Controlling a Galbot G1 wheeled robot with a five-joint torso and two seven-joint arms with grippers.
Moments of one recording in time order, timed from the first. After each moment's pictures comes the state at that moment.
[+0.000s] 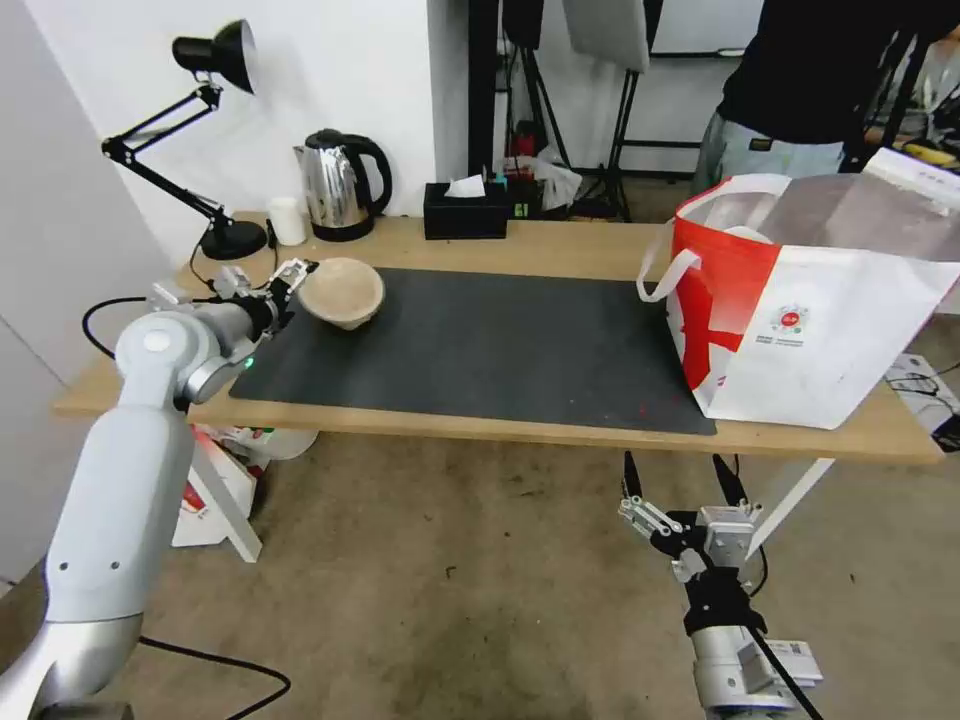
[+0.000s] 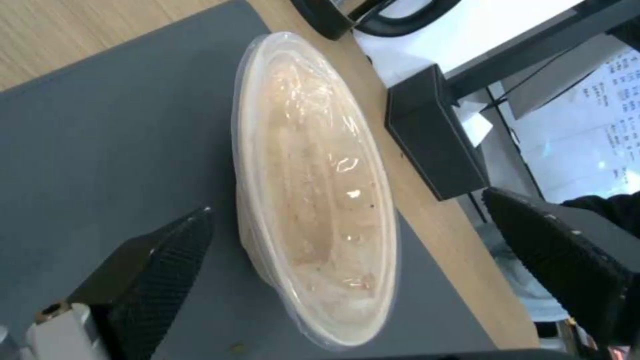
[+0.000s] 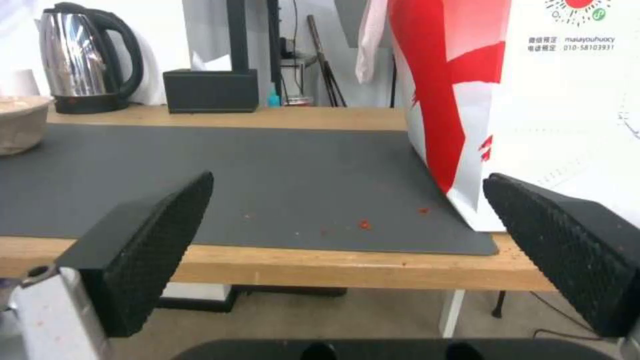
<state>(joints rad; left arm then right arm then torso) 0.68 -1.11 -0.53 -1.61 -1.71 0.51 -0.67 -1.77 1.00 0.22 2.27 0.16 0.21 0.61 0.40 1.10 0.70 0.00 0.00</state>
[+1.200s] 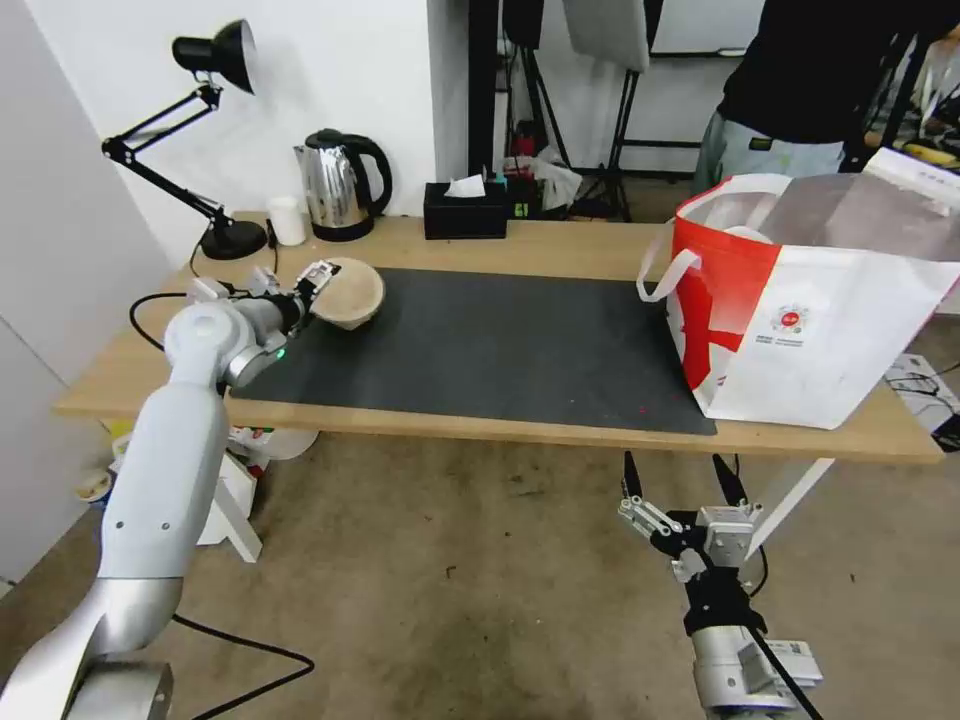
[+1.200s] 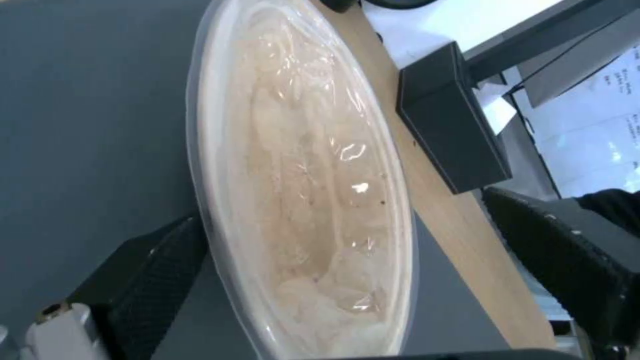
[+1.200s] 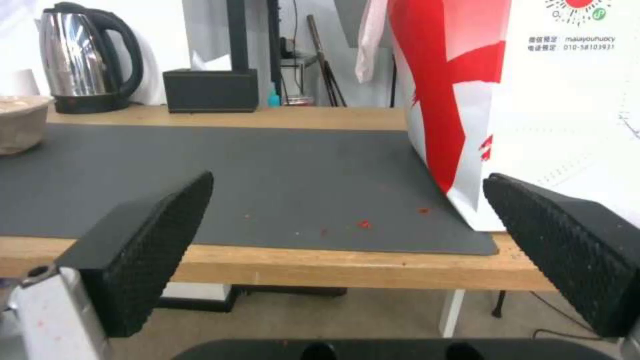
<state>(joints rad) 0.59 -1.17 -0.46 -1.48 -1.63 0.51 -0.65 -1.77 1.00 0.22 2.27 0.16 0.21 0.61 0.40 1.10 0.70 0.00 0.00</state>
